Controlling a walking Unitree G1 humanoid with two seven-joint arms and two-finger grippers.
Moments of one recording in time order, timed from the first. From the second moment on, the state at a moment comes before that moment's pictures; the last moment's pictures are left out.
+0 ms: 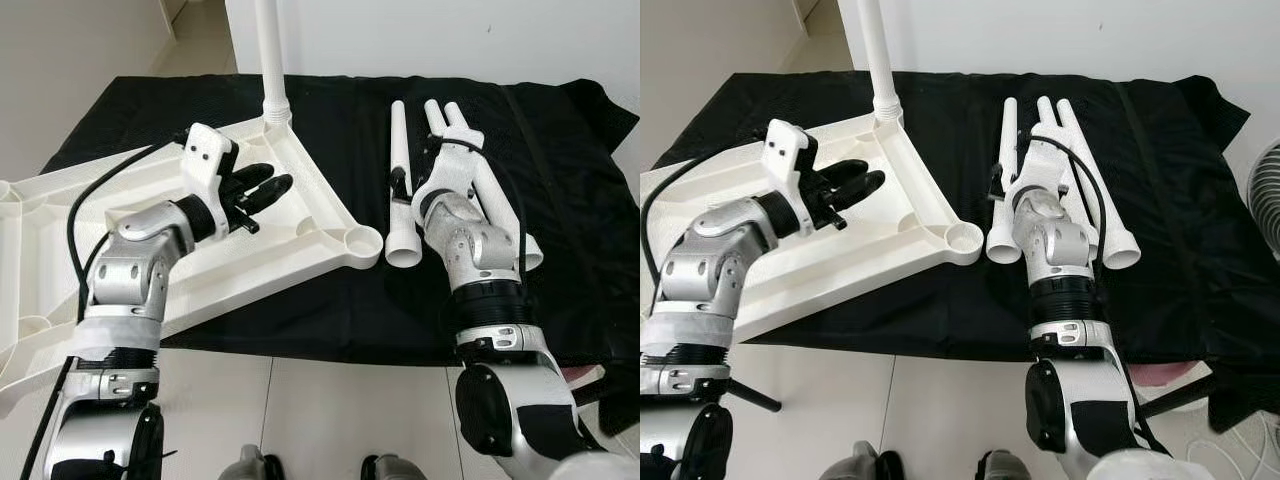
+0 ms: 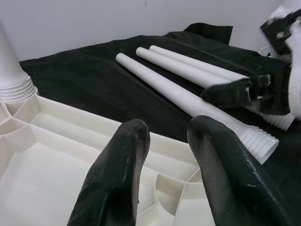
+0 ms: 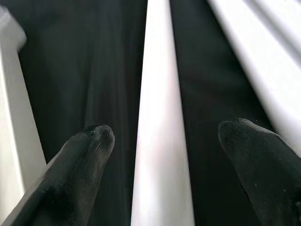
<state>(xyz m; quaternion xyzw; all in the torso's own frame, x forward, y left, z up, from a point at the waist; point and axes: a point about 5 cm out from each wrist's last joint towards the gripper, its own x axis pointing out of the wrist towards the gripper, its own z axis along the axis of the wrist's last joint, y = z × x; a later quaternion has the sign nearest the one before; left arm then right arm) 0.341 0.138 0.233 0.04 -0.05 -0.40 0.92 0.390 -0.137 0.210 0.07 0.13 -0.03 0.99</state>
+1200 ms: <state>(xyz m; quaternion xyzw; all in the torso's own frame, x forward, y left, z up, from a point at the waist) 0.348 0.111 0.243 0.00 -0.08 -0.33 0.94 0.403 -0.136 0.185 0.11 0.33 0.01 0.94</state>
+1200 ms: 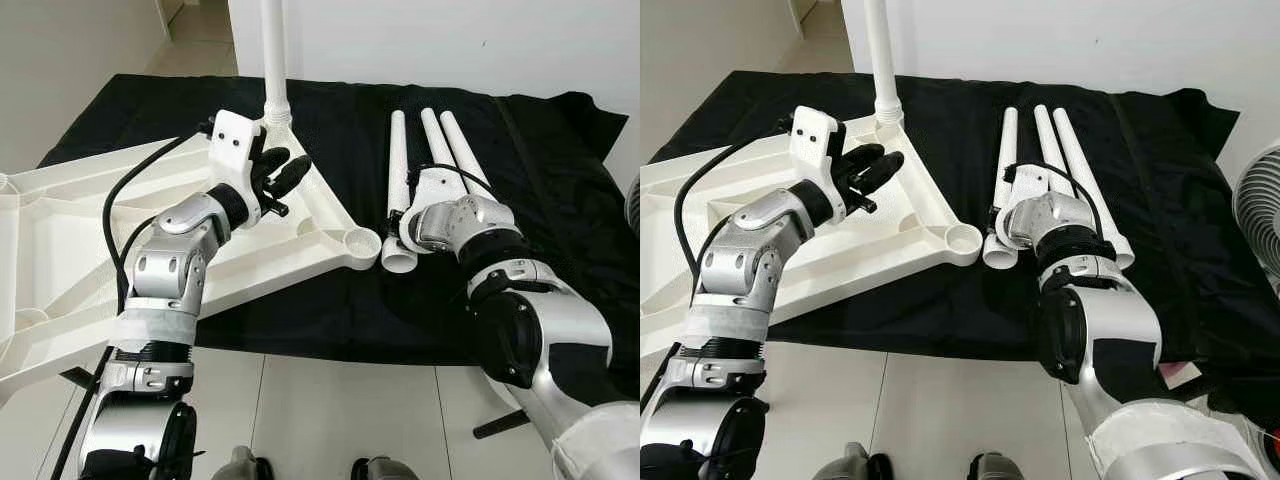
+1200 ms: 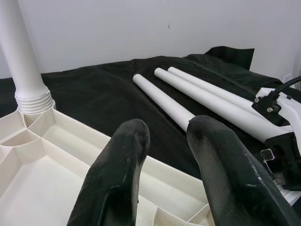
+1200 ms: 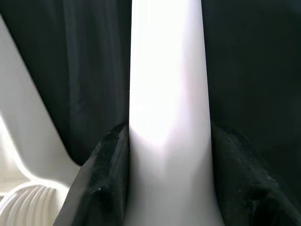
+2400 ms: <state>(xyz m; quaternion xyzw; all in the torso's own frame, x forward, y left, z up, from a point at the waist) 0.358 0.109 0.303 -0.11 -0.10 -0.37 0.92 0.360 -0.121 0.227 0.14 -0.18 0.23 0.95</state>
